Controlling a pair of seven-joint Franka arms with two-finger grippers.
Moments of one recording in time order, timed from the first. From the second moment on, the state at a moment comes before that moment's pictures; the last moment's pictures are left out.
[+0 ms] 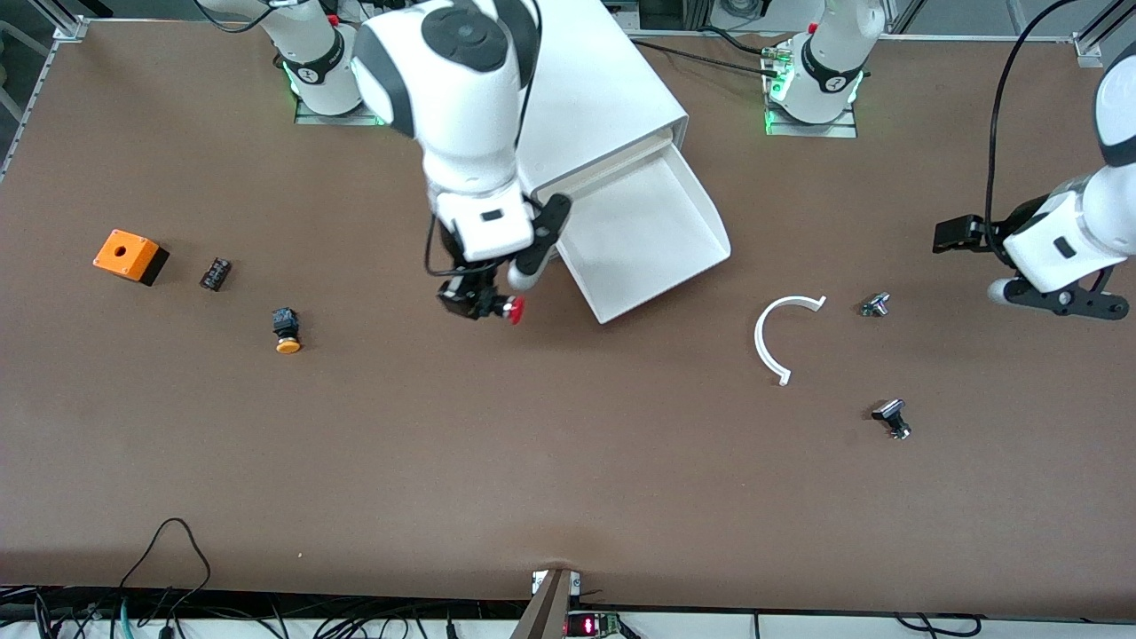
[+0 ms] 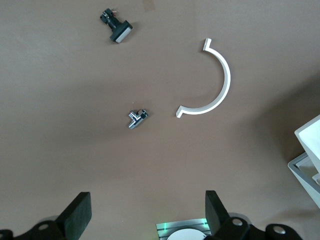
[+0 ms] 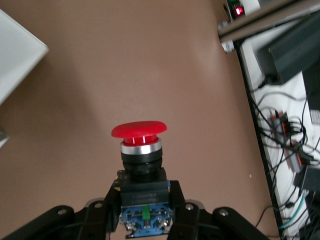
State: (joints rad) left arm 0.09 0.20 -0.10 -1.56 0.04 1.48 0.15; right arm 0.78 0.51 -0.19 -1.21 -0.19 1.86 -0.50
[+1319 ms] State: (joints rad) left arm -0.05 0.35 -0.18 -1.81 -0.27 2.04 -0.31; right arm 0.48 0.62 -0.18 -1.74 -0.09 2.33 0.01
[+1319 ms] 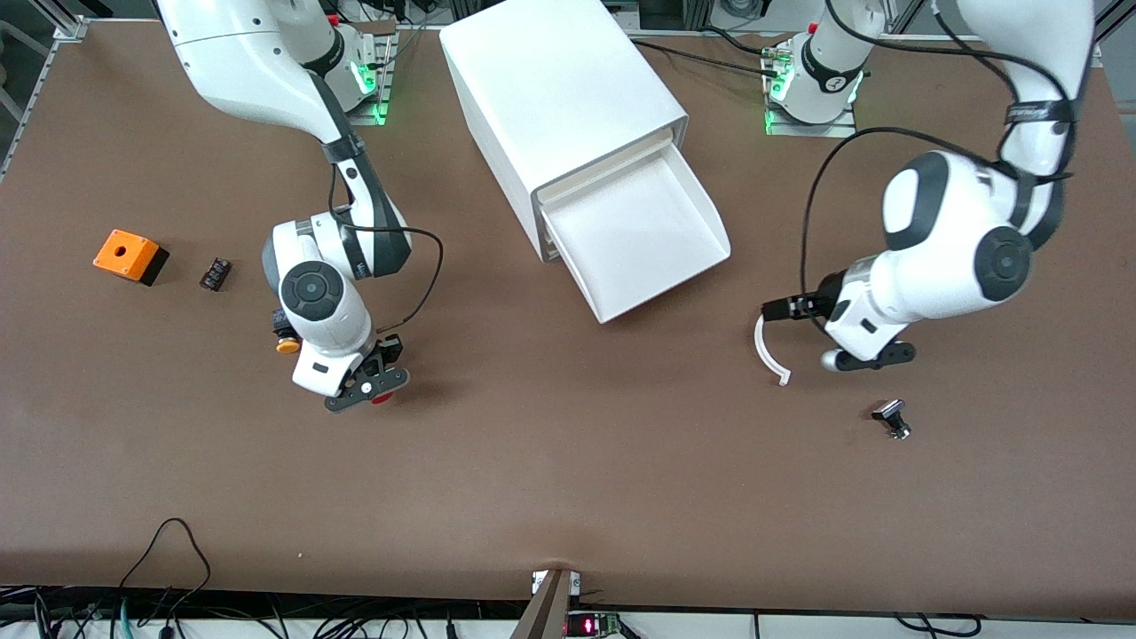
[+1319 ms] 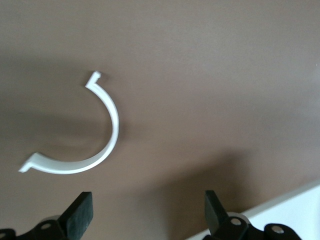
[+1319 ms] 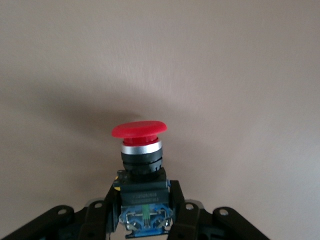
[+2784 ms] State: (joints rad) left arm -0.13 0.39 -0.39 -1.97 -0.28 2.22 -0.57; right arm 0.48 0.38 -0.16 -2.36 -0.04 2.90 0.09
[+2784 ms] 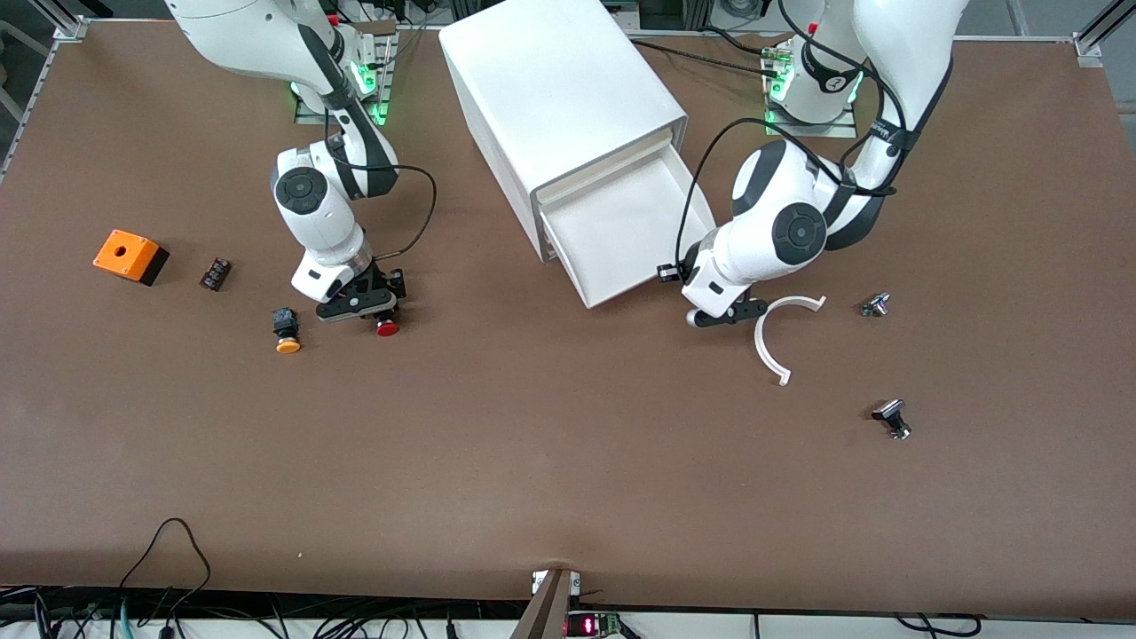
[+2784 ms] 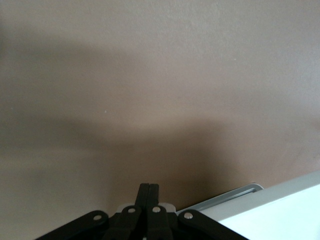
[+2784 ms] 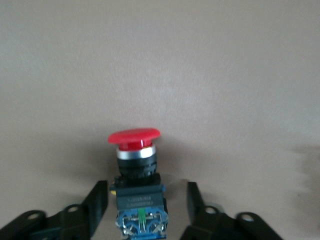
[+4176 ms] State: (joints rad) left arm -0.13 0.32 -0.61 -2.10 -0.29 2.16 -0.67; right arm 0.48 0.27 -0.18 -1.64 -0.04 1.81 0.15
